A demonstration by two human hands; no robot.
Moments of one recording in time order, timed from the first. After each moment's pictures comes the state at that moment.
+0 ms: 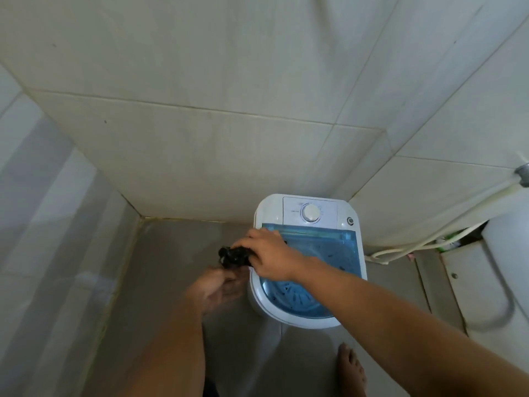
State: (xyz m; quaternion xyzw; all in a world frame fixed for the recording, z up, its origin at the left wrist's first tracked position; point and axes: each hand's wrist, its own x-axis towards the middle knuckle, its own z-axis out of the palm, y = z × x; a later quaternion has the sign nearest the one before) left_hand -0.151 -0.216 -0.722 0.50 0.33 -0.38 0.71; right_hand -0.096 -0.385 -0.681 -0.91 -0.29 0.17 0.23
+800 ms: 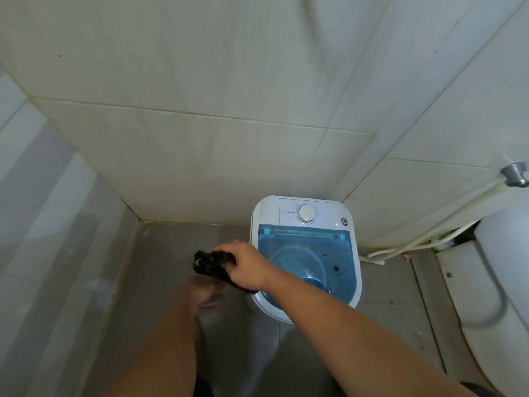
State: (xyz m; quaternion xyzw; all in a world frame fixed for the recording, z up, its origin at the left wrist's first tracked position) left_hand -0.165 -0.193 -0.748 0.62 0.39 -0.32 0.60; right_hand -0.122 -0.338 -0.671 -0.87 -0.18 0.24 0.38
